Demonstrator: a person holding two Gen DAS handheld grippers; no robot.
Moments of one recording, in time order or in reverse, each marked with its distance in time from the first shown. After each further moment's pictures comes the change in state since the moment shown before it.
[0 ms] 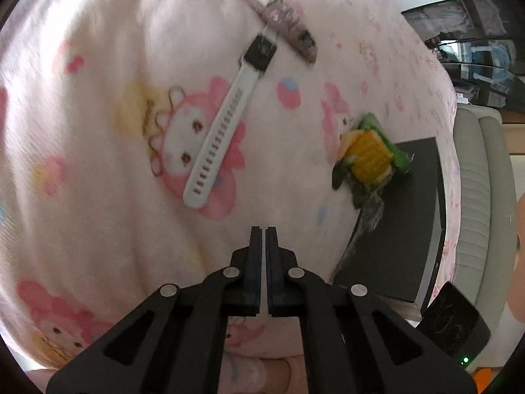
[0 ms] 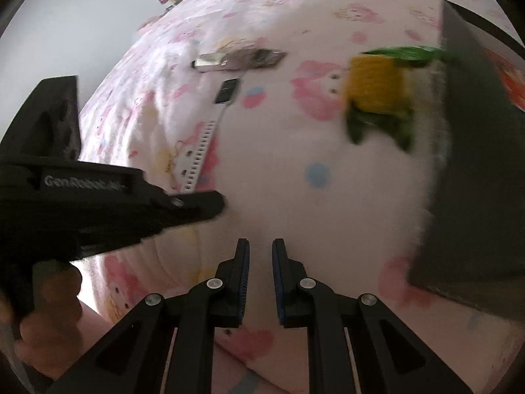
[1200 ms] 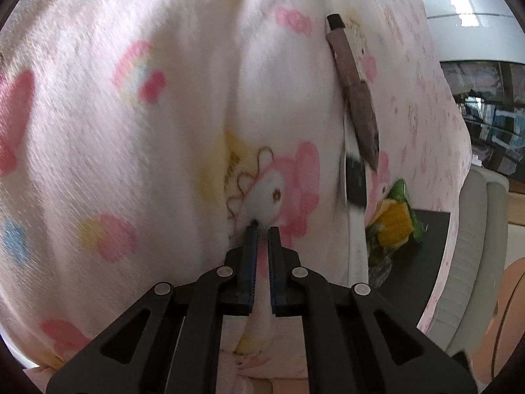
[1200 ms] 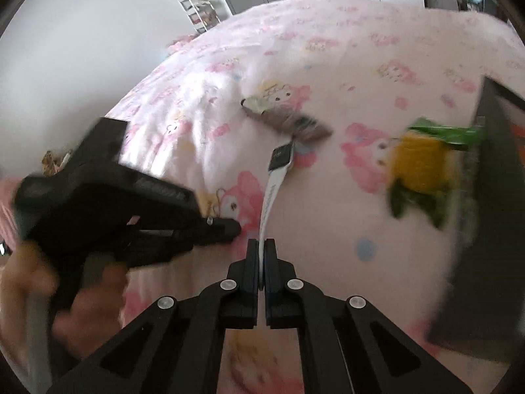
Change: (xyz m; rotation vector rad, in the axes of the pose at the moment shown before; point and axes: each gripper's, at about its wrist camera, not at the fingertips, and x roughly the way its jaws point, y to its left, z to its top) left arm 0.018 0.041 0.032 -0.218 -0.020 0.022; right arm -0.014 0.039 0.011 -0.161 -0.154 0.001
